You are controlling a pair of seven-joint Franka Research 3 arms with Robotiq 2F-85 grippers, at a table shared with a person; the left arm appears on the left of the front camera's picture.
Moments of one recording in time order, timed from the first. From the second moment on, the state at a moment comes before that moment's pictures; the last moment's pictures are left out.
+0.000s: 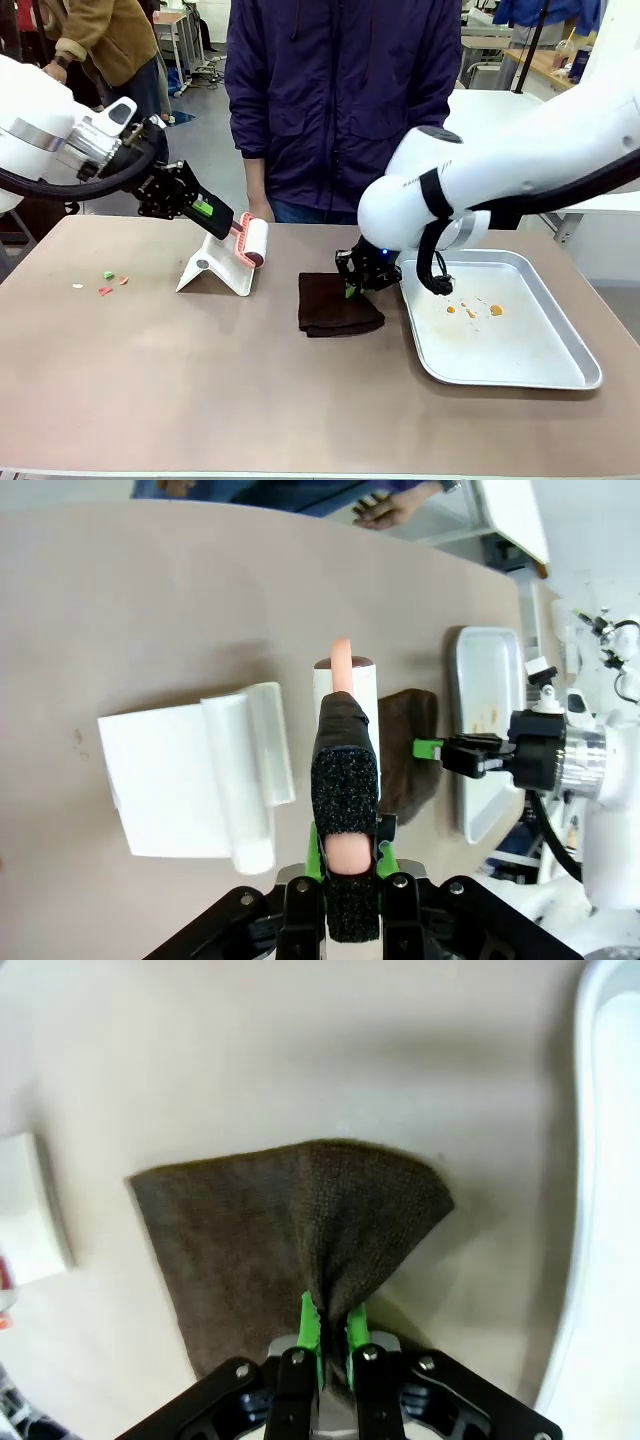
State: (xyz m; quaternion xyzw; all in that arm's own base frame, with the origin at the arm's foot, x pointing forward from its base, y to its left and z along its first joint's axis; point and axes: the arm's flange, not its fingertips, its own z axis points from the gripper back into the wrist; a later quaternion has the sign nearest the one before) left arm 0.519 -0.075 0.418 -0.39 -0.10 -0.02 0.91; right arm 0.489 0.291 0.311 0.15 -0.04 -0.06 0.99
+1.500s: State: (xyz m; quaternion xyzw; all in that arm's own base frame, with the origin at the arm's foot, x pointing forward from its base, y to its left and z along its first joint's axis) left arm 0.359 0.265 0.439 -0.55 -0.10 -0.07 0.83; right arm 0.354 -0.082 0.389 0.58 -0.17 -0.05 0.80
